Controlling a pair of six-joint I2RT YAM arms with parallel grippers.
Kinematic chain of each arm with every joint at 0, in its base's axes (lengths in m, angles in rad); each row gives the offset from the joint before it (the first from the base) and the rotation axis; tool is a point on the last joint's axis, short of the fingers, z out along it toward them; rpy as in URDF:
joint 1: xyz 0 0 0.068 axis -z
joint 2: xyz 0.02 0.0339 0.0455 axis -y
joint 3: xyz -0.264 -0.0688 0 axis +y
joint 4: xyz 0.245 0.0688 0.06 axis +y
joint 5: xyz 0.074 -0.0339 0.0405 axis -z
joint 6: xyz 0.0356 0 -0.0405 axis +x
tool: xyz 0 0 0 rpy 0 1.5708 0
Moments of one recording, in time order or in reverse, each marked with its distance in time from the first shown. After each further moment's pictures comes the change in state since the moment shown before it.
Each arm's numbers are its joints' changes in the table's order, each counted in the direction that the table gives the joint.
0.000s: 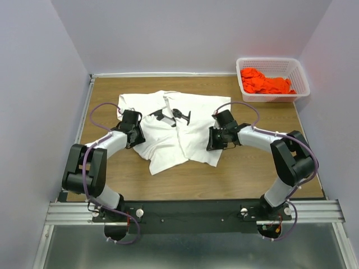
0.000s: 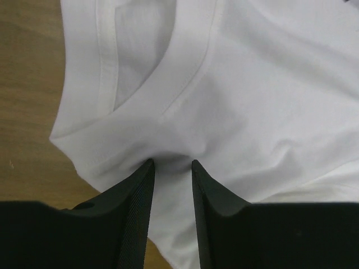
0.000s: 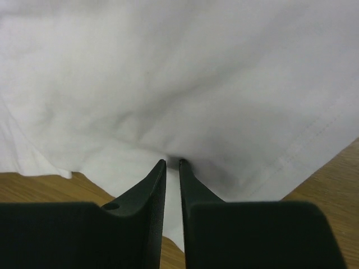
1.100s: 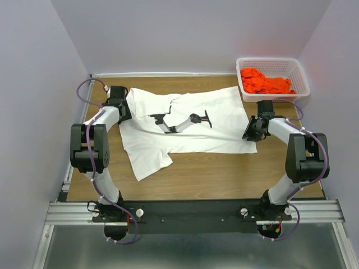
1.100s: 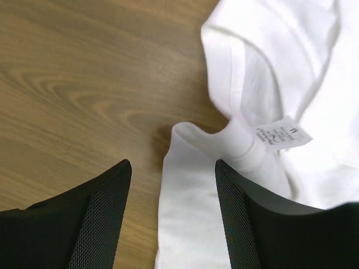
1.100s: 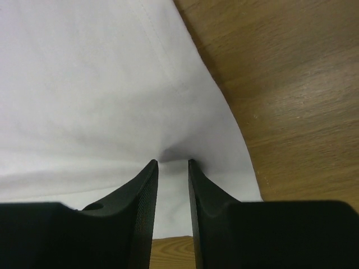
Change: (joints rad) left arm -0.194 -0.336 -0.467 0.113 -0.238 0.189; right arm 0.508 0.026 -0.026 0.122 0.126 0.028
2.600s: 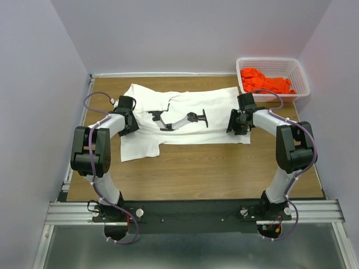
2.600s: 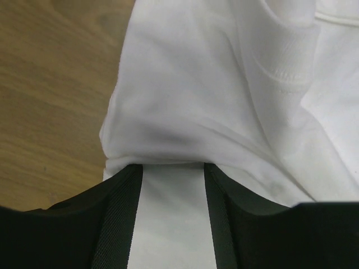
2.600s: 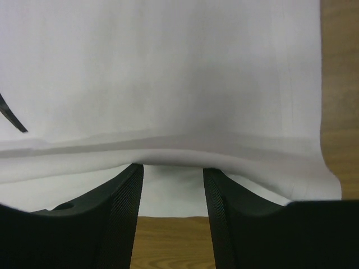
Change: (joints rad) left arm 0.091 0.084 0.168 0.034 0.072 -0.192; right arm -0.175 -0.108 -0.135 0.037 0.013 -0.040
